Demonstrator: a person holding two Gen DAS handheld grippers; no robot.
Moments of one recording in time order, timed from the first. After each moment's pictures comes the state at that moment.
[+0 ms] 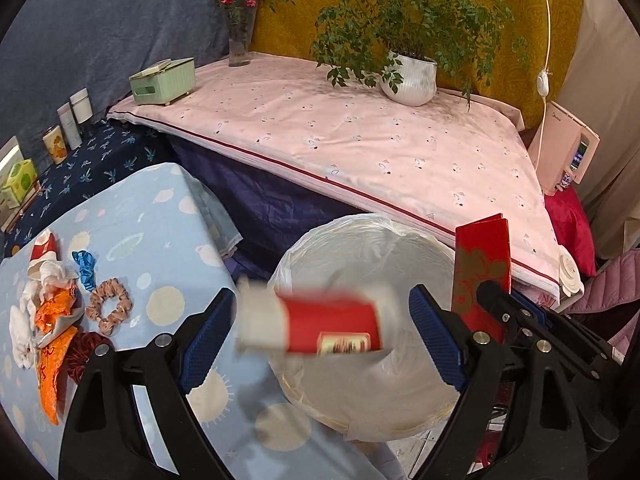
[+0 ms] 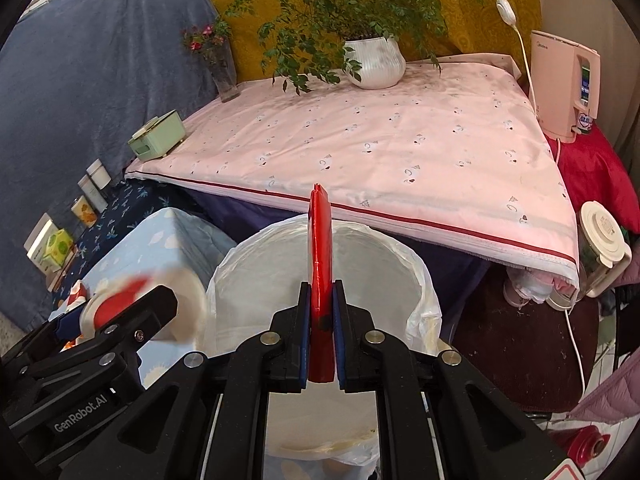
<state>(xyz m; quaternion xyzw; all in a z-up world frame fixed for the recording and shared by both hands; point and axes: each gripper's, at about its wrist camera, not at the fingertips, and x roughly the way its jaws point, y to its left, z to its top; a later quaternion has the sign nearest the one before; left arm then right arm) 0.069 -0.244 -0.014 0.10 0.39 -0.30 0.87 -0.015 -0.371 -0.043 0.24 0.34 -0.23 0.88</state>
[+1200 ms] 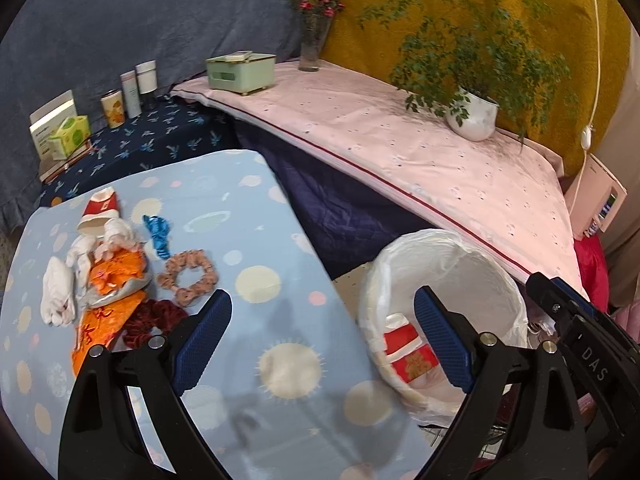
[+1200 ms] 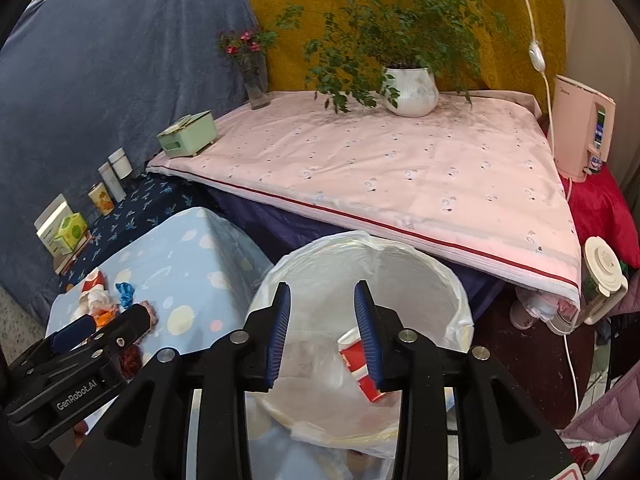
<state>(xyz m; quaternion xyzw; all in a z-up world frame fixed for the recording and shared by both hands) 0.087 -0.137 -0.003 0.03 0.38 -0.22 0.90 -0.002 -0.306 -0.008 0.18 0.32 -0.20 0.91</state>
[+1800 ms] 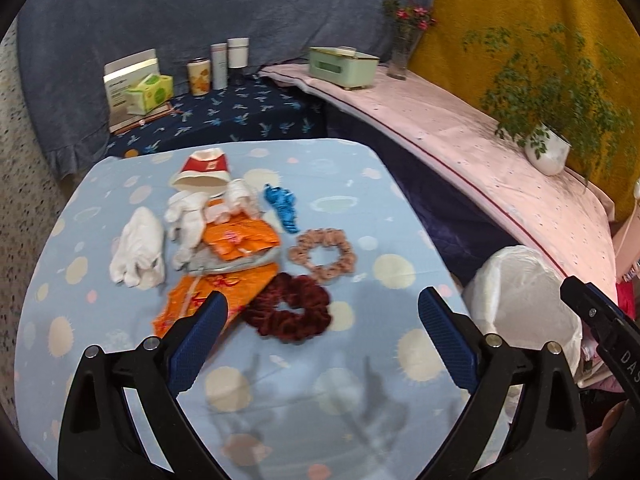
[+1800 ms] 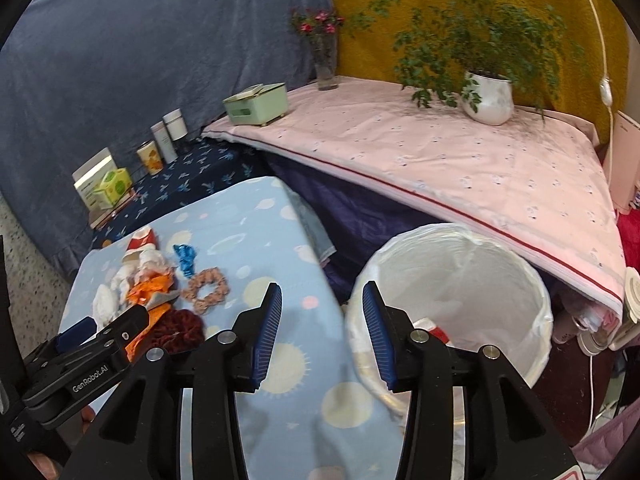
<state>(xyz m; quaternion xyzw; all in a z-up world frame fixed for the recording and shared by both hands) 0.102 -0.011 -0.018 -0.01 0.39 -0.11 0.91 0.037 -0.209 -0.006 0.14 0.35 -0.12 0.92</state>
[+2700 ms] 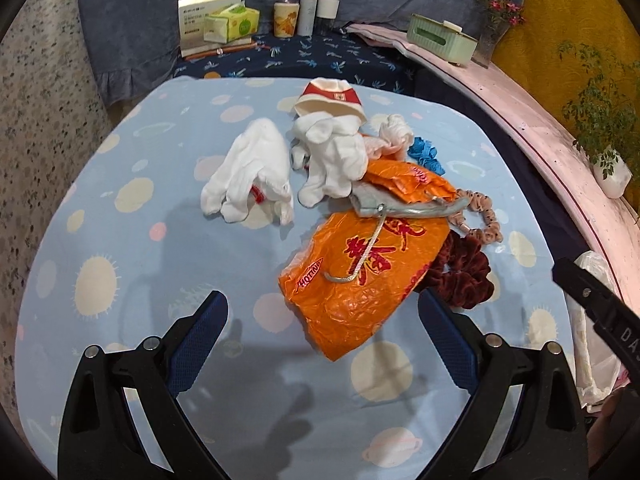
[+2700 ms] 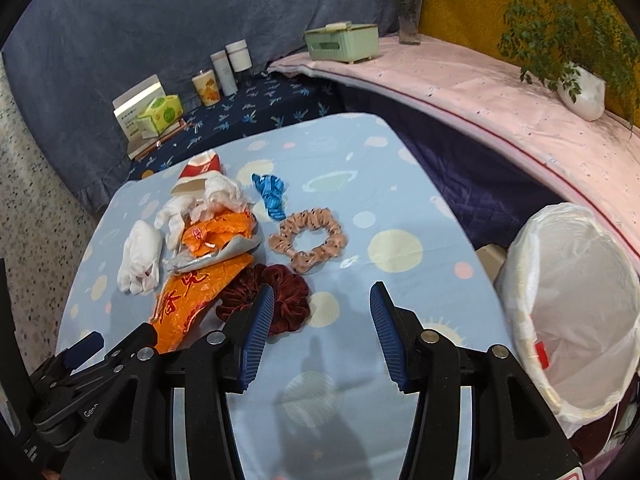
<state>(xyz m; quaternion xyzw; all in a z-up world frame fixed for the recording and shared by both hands) 0.129 0.104 -0.087 -0.06 0.46 -0.03 0.88 0.116 -0.096 -0.069 0.11 0.43 -0.03 0.90</state>
